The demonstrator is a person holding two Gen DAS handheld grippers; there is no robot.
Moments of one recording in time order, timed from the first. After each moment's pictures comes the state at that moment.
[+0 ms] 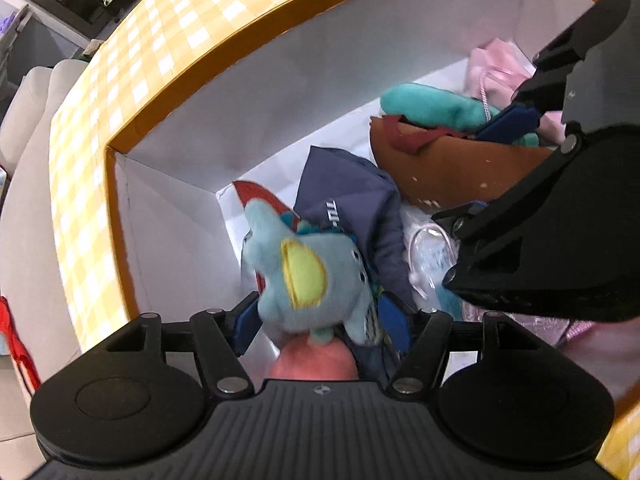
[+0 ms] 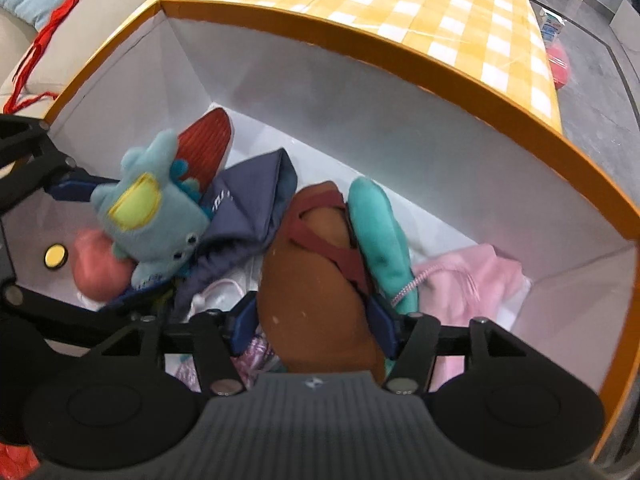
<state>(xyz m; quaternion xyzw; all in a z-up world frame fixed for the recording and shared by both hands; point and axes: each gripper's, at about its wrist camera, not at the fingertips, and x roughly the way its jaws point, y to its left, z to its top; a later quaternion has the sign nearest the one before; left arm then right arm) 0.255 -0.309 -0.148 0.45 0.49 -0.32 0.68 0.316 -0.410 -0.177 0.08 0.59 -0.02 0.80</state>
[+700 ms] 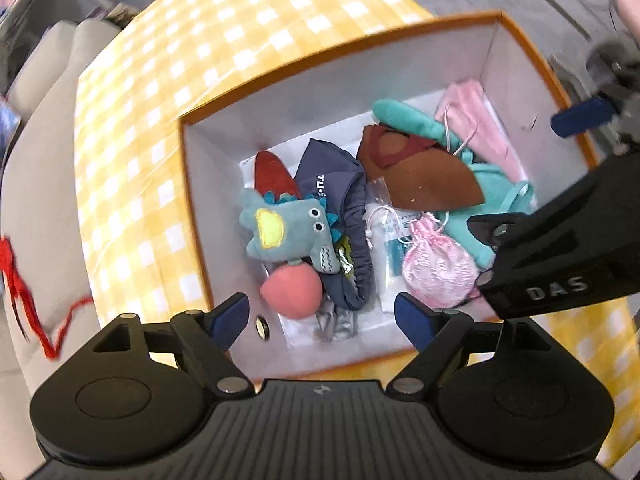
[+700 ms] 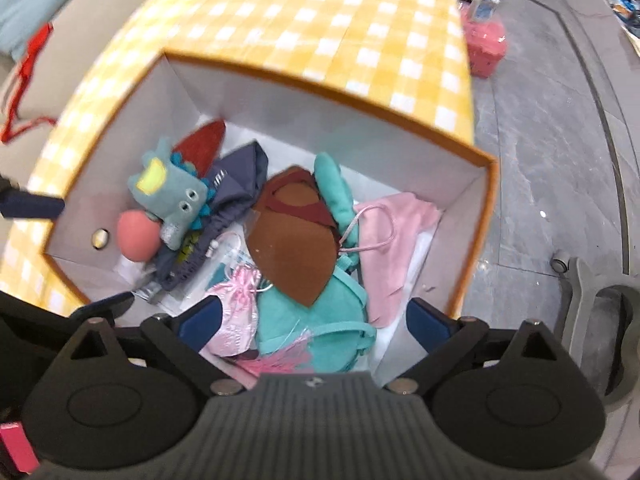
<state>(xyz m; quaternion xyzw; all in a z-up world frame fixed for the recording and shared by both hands) 0.225 -0.290 -0.065 0.40 0.54 -0.30 0.68 0.249 -0.419 -0.088 0.12 0.59 -0.08 0.79</state>
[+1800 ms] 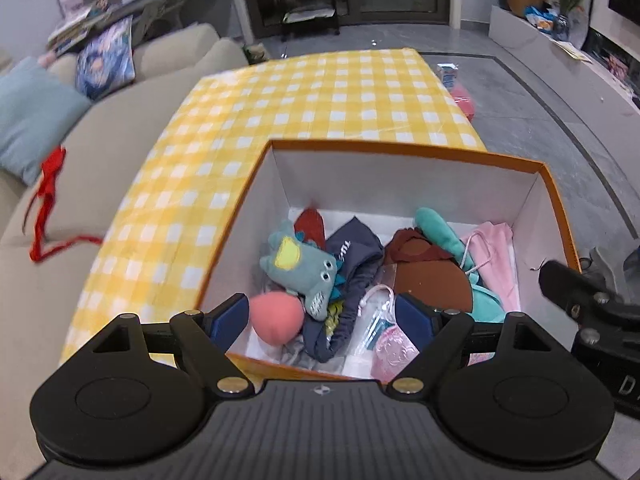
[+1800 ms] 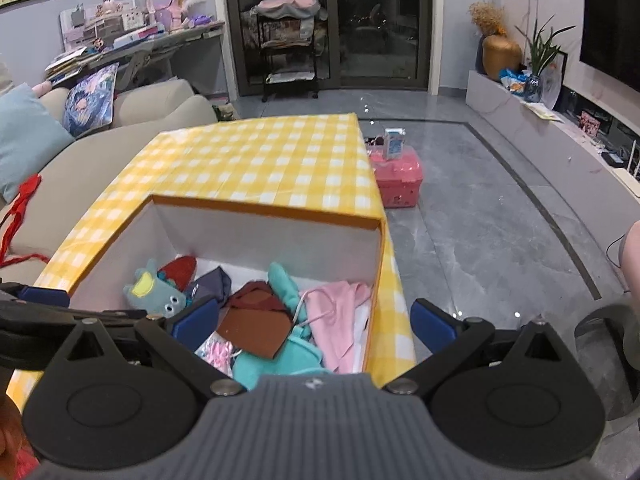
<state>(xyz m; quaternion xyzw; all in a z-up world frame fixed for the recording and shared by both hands) 0.168 -0.245 -0.042 0.18 0.43 -0.20 0.86 0.144 -0.399 -0.075 0.12 0.34 -0.20 0.91</state>
